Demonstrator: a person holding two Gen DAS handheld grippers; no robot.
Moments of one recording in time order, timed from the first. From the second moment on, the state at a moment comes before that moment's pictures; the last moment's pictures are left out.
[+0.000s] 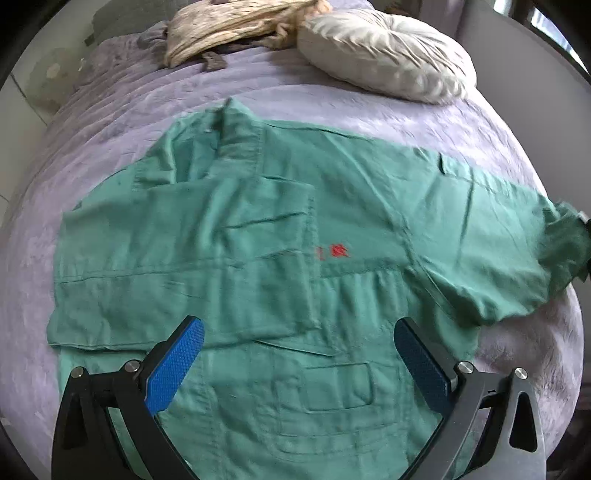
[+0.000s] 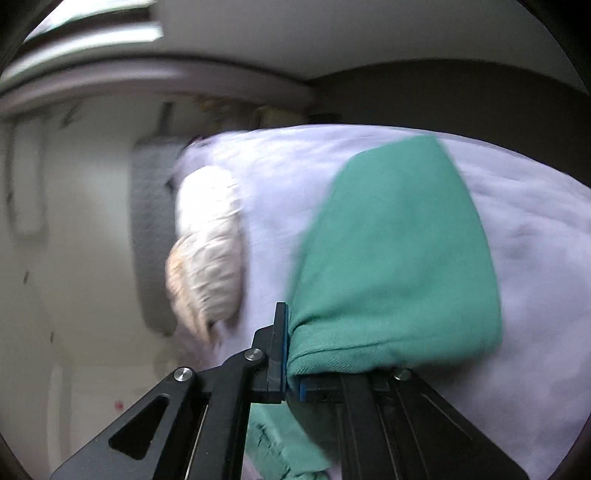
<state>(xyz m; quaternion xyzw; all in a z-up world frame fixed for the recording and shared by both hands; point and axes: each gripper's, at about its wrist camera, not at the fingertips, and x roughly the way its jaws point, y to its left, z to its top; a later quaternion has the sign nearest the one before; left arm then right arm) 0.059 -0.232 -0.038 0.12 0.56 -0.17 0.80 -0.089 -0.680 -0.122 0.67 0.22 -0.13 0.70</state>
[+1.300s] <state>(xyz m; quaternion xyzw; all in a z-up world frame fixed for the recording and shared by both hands) 0.143 0.046 -0.069 -0.01 0.56 -0.05 0.83 0.223 -0.173 -0.094 0.11 0.55 0.14 0.82</state>
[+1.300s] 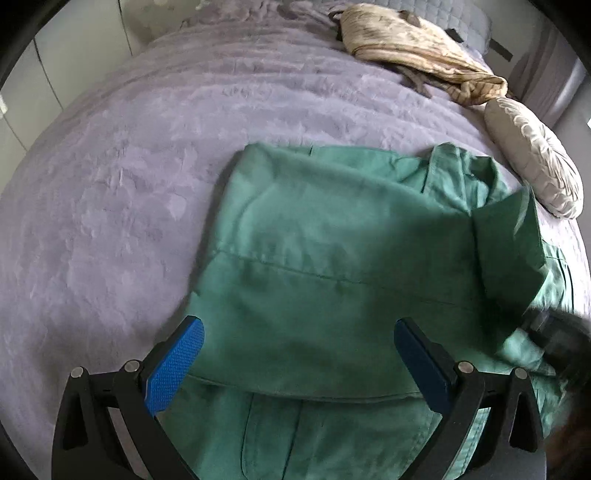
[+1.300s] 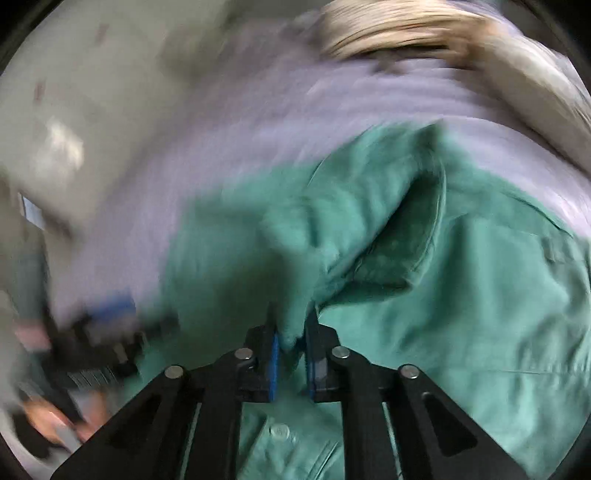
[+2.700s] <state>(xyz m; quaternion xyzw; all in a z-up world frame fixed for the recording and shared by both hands) 0.166 -0.050 -0.094 -0.01 0.62 -0.16 0.77 0.151 -0.481 -0.129 0.41 0.53 -0.04 0.74</state>
